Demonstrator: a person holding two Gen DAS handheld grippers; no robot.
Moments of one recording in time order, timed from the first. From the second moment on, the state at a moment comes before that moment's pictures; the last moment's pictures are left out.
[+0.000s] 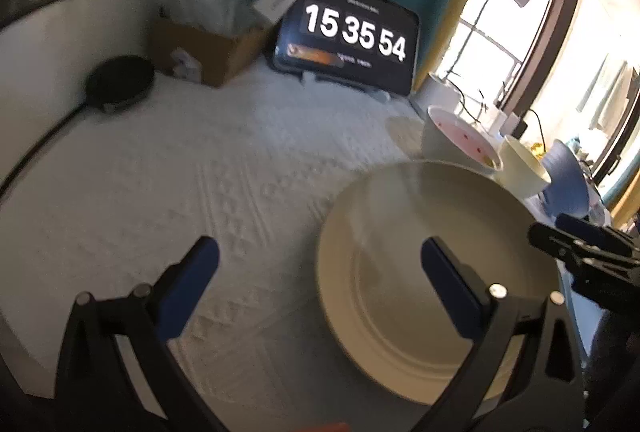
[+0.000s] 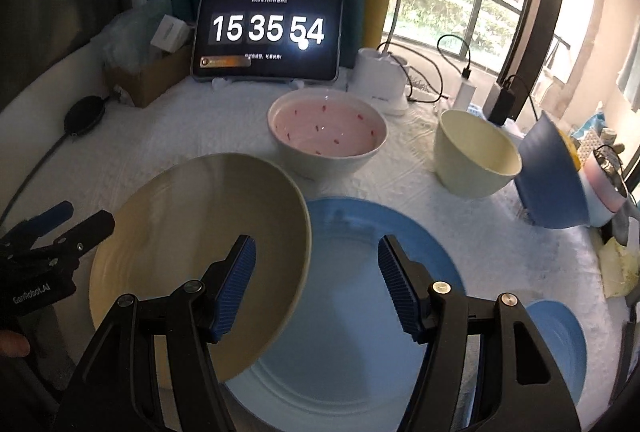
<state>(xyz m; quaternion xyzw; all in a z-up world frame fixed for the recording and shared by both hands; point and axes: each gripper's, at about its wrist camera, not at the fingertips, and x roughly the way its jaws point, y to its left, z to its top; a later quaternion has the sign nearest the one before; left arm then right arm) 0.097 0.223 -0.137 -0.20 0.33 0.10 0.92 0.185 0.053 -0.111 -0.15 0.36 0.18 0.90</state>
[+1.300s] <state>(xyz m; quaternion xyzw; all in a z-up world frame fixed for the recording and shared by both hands) 0.126 0.199 -0.141 -0.17 0.41 0.06 0.90 0.199 0.042 -0.135 -0.09 0.37 0.21 0.90</state>
